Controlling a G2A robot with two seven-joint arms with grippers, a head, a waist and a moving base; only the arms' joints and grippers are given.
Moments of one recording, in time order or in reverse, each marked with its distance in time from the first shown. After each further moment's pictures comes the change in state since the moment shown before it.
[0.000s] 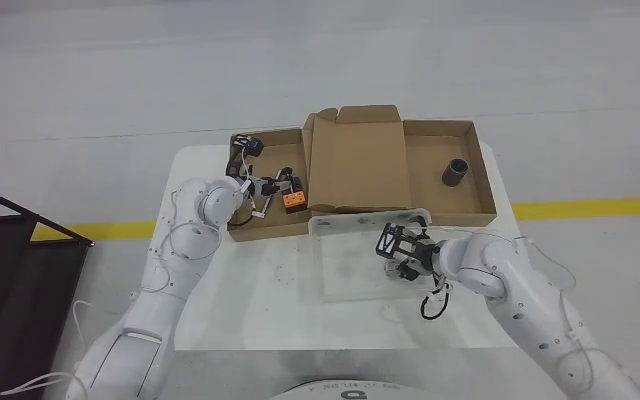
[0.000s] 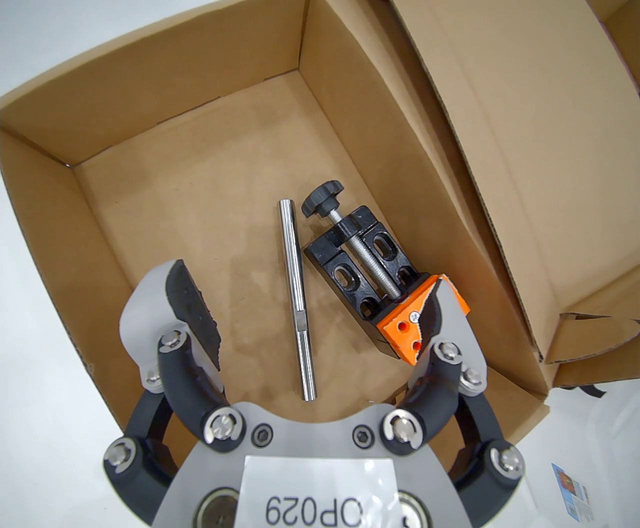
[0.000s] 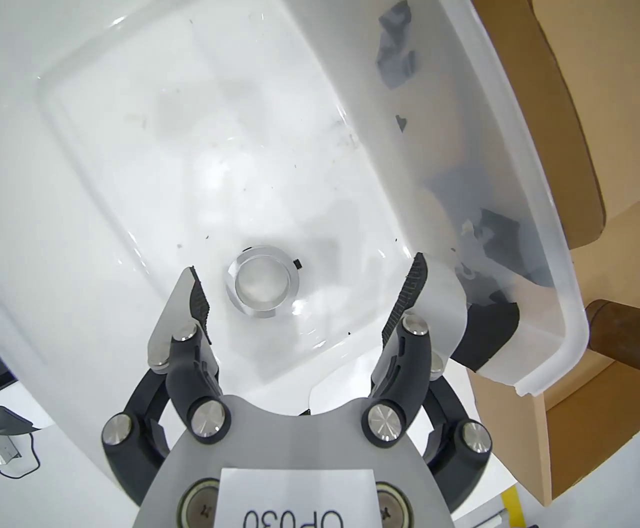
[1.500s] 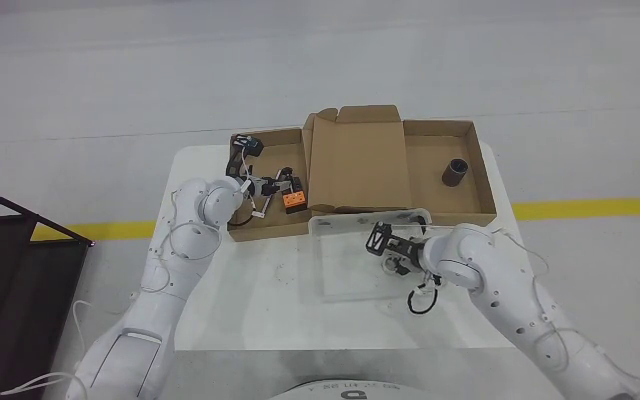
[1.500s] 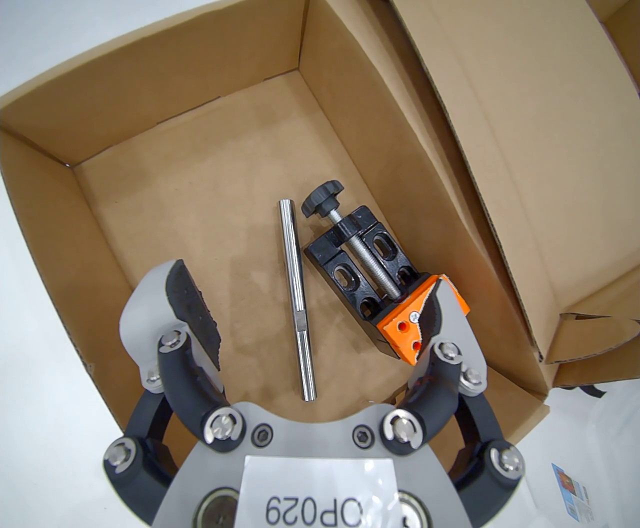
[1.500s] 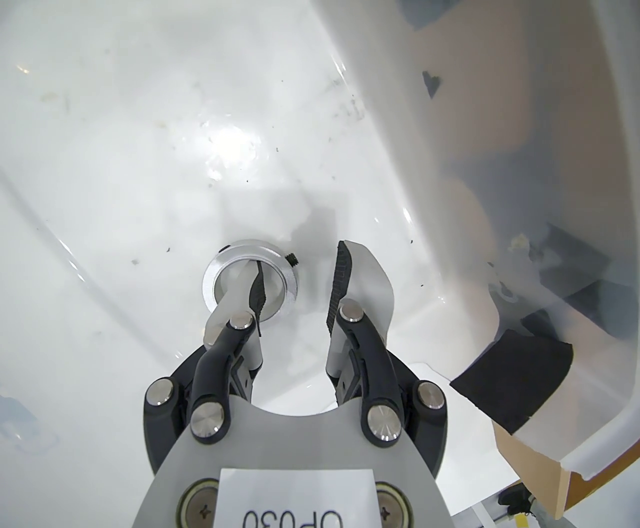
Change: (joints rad) left arm 0.000 0.000 0.000 0.000 0.000 0.000 0.000; right arm 0.118 -0.030 -0.138 0.115 -0.002 0.066 0.061
